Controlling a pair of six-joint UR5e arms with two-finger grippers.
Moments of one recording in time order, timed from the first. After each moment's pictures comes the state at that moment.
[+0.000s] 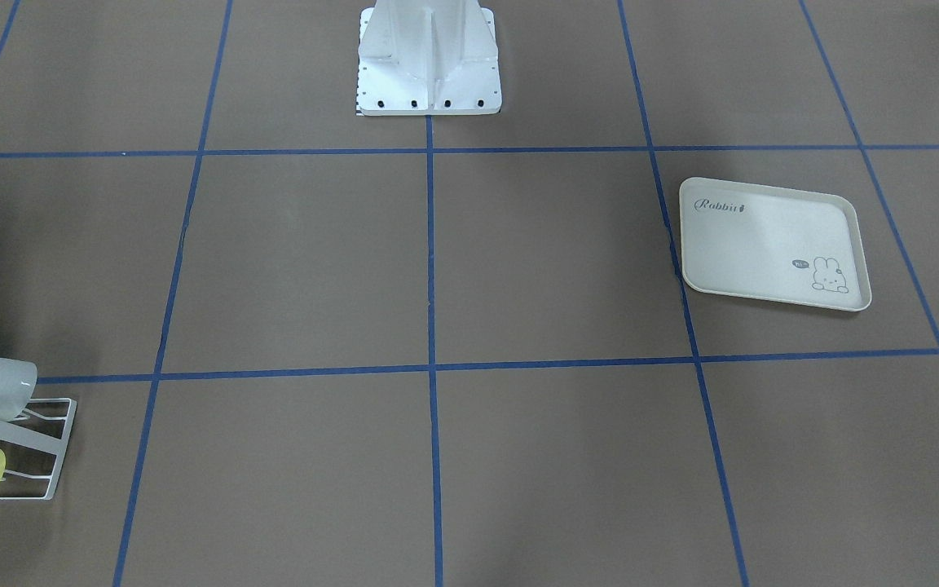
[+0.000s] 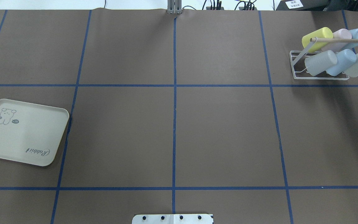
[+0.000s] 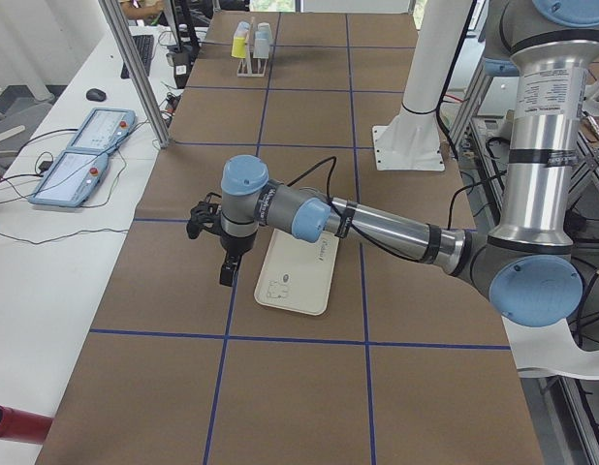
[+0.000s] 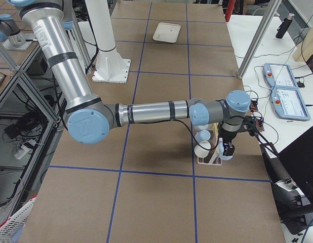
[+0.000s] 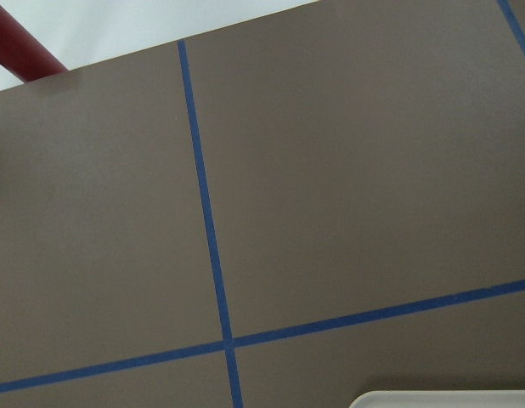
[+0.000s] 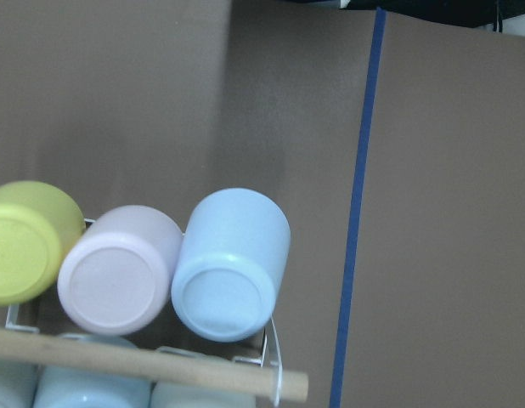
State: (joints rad) left arm -1.47 -1.59 -1.80 -1.65 -2.27 -0.13; right arm 1.50 -1.22 1.36 -1.49 2.29 0.09
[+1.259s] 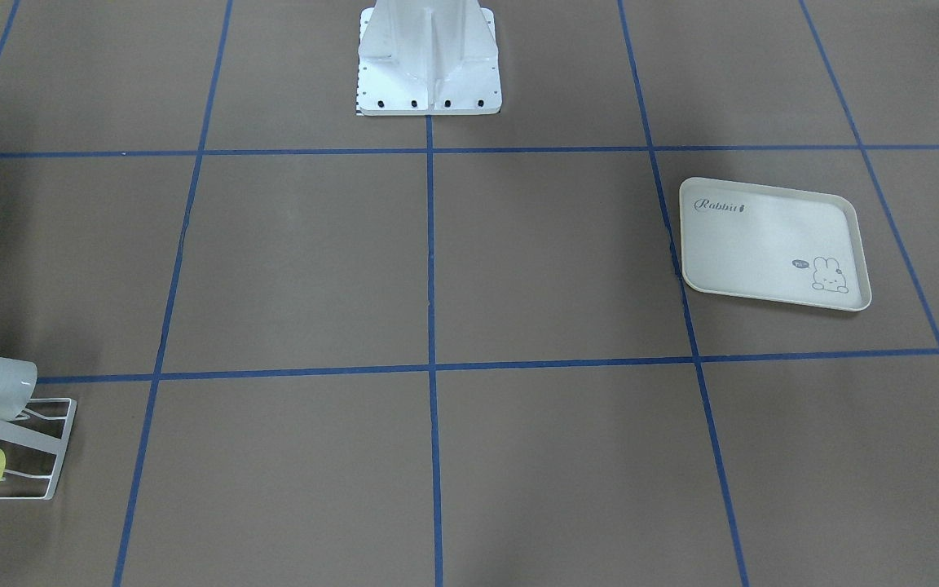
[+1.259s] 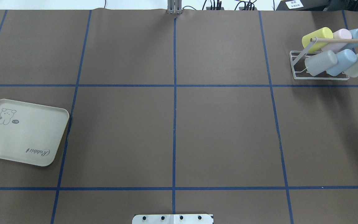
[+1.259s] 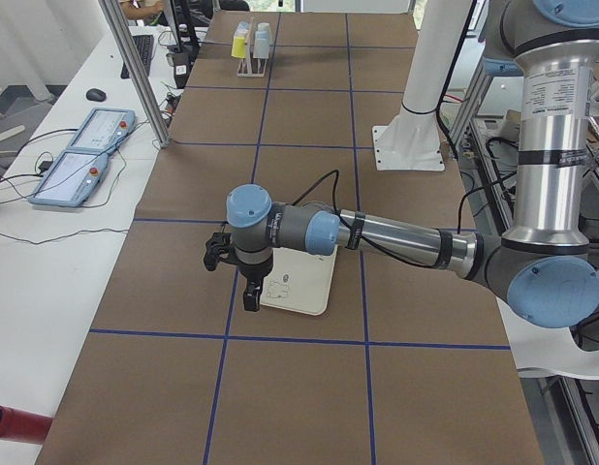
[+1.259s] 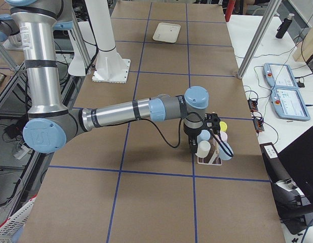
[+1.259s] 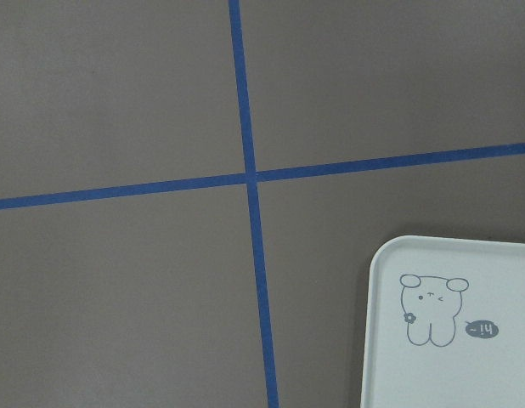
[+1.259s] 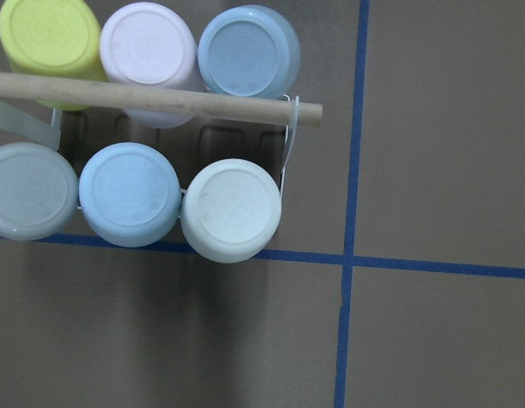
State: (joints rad) left arm -1.47 -1.55 -1.79 -1.55 -2.31 -0.07; right arm 1.50 -1.48 1.73 -1.62 2.31 0.11
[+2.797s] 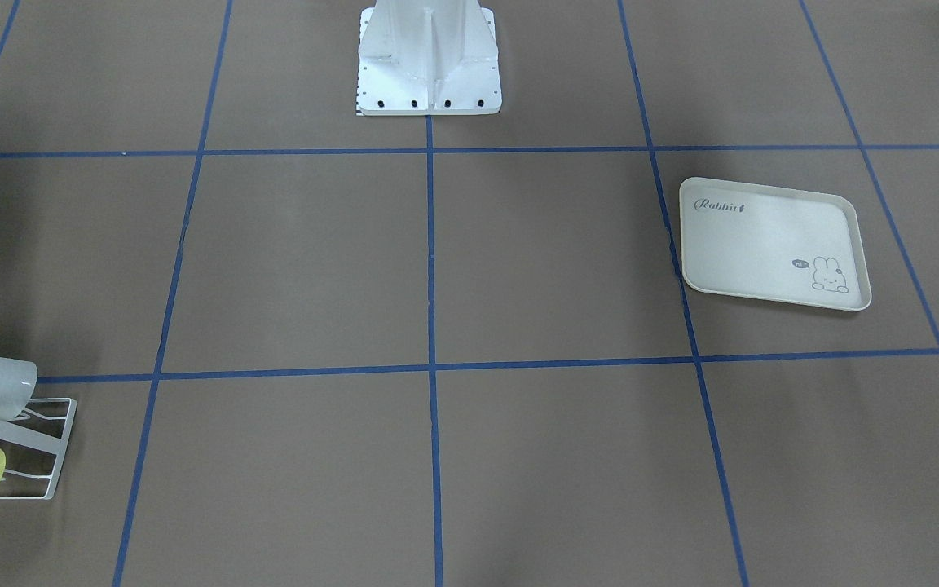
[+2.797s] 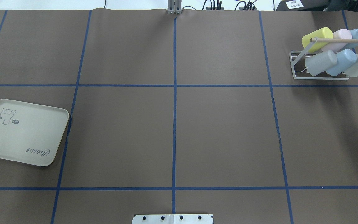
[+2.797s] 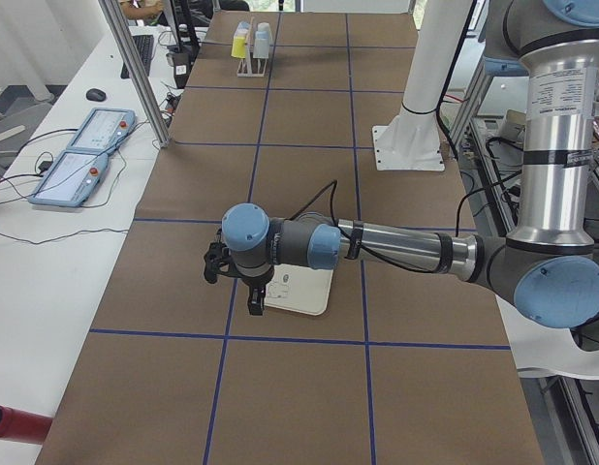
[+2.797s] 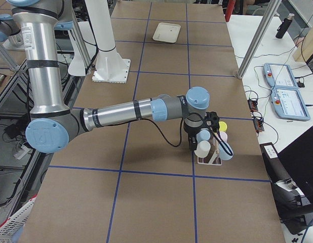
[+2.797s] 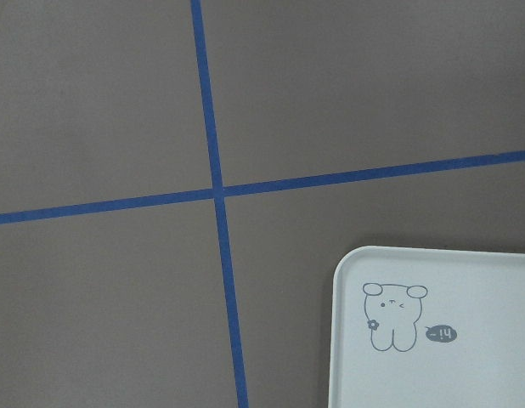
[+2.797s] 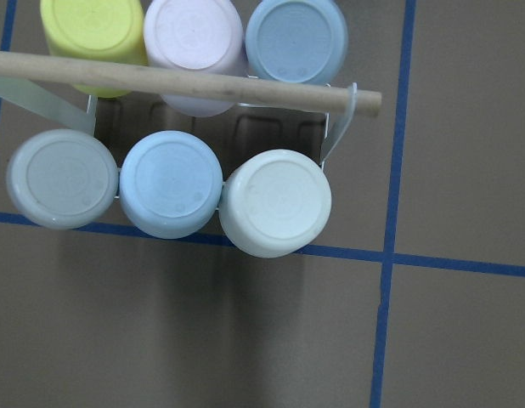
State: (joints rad) left arm -1.53 -1.54 -1.73 -1.55 -2.47 -0.07; right arm 1.48 -1.49 1.72 -1.61 2.37 0.11
